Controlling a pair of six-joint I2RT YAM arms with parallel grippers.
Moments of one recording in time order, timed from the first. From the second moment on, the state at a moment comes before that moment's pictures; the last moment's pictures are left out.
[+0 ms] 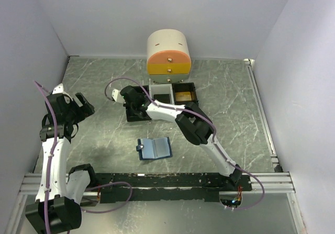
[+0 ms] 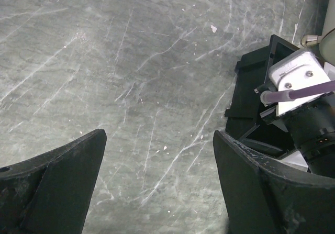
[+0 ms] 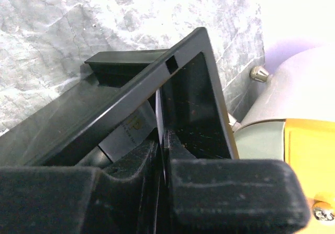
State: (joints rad) left arm 0.23 0.83 0.75 -0.53 0.11 -0.36; right arm 0.94 2.37 1.79 -0.03 0.45 -0.75
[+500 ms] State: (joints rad) left arm 0.23 0.84 0.75 -0.53 0.11 -0.36; right arm 0.93 2.39 1.80 -0.05 0.47 -0.67
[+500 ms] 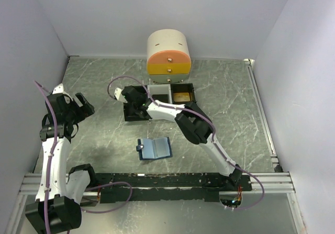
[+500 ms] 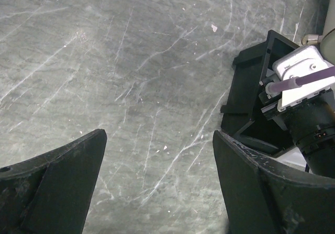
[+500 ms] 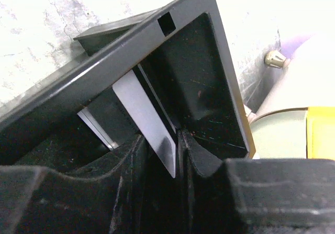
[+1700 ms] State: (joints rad) left arm 0.23 0.85 0.74 -0.53 0.12 -0.36; right arm 0.90 2.37 1.80 -0.12 0.29 -0.56
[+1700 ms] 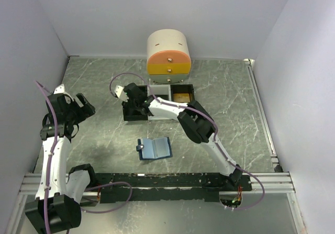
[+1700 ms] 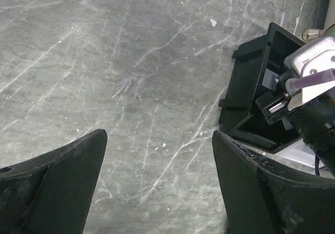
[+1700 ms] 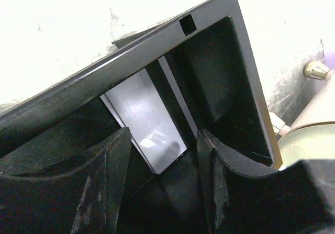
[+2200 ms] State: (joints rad) left arm 0.23 0.85 0.74 -0.53 0.14 -0.36; right arm 0.88 2.36 1.82 -0.16 0.23 -0.47
